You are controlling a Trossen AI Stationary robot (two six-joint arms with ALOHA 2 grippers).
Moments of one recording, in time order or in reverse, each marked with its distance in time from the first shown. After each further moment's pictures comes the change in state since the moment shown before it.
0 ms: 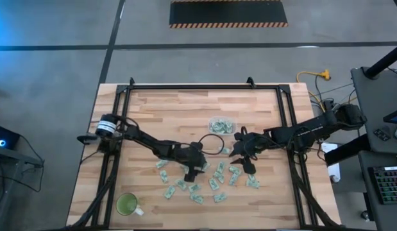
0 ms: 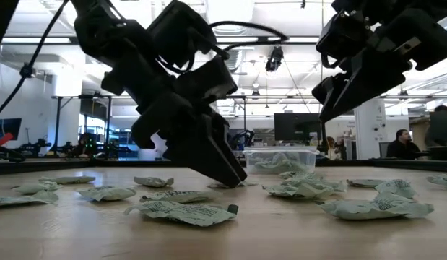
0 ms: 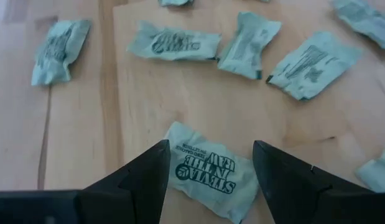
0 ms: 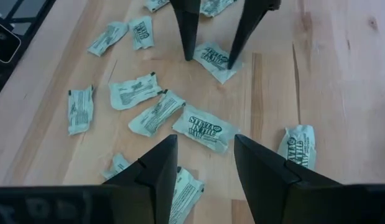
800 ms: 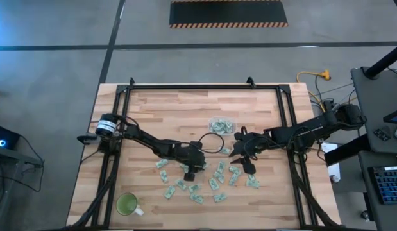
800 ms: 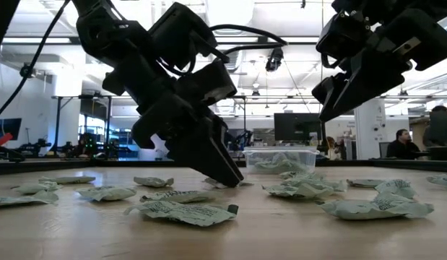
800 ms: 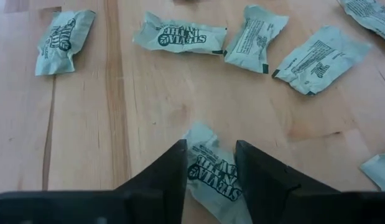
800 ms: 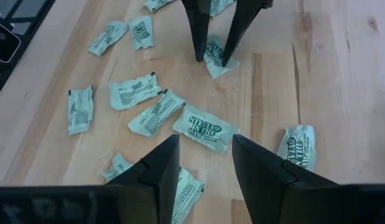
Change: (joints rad) left arm 0.010 0.000 0.000 -0.022 0.006 0.000; right arm 0.000 0.000 0.000 0.000 0.001 -0.001
